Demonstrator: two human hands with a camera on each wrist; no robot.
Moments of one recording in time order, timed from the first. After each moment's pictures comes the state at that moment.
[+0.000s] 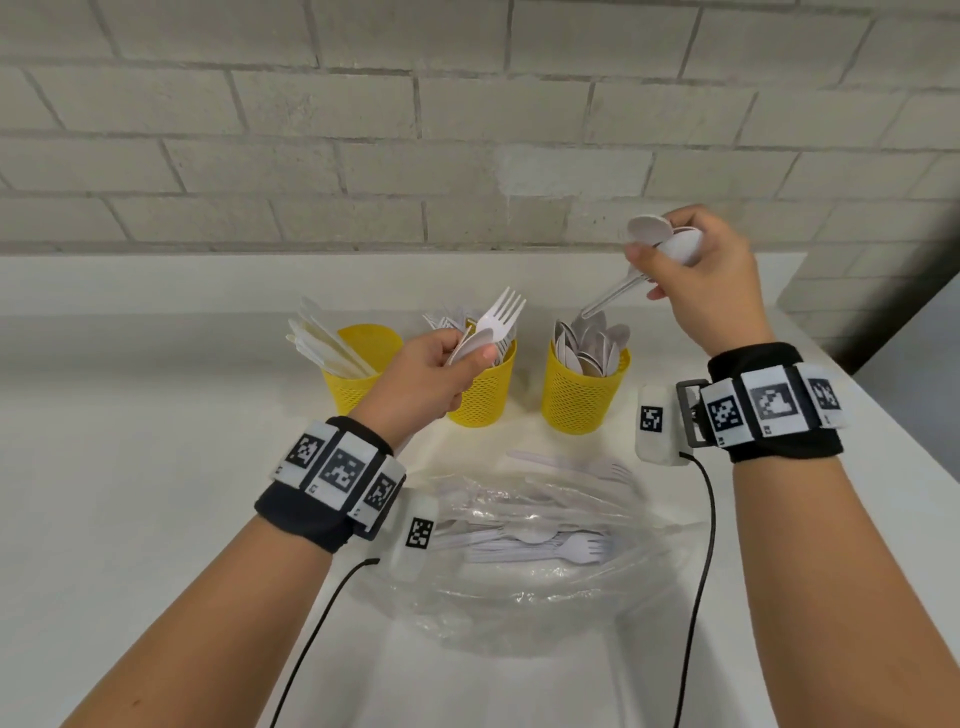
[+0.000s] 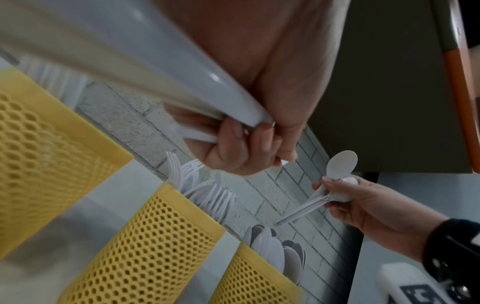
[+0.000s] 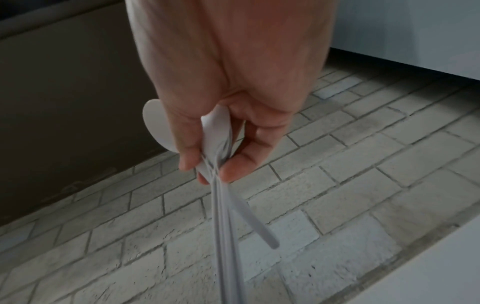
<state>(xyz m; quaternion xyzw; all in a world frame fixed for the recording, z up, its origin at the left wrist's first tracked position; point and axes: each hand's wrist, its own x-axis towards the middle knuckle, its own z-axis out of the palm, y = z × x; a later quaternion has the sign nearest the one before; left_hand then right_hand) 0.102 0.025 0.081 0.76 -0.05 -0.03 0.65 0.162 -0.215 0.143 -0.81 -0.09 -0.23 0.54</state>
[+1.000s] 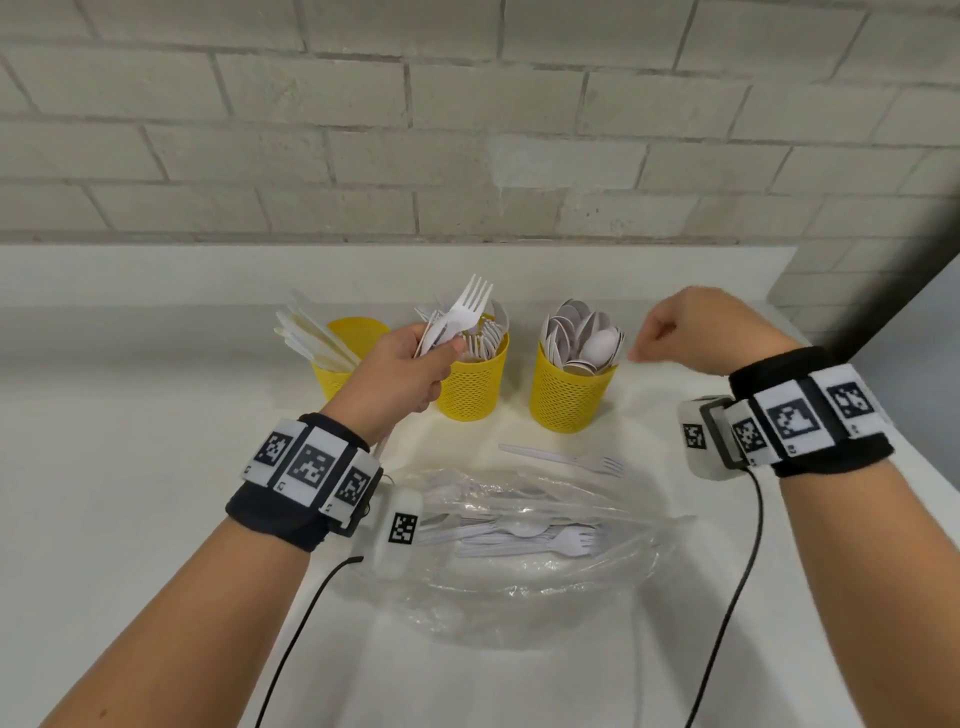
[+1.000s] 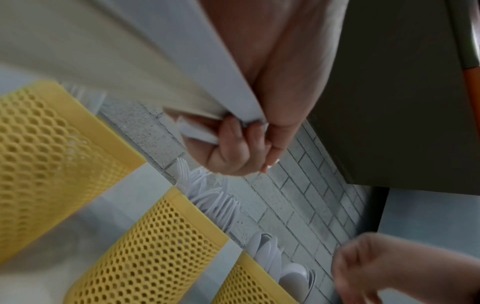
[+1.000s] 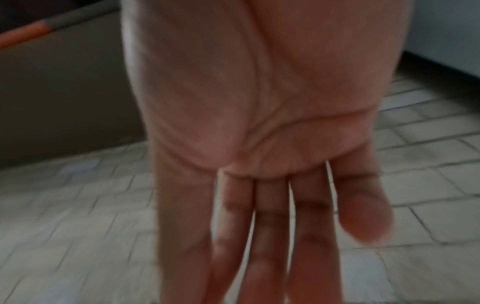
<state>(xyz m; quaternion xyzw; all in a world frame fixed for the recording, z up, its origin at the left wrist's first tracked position) 0.108 0.038 0.075 0.74 -0.02 -0.04 0.67 0.155 -0.243 0.134 -0.99 -0.06 0.04 0.14</state>
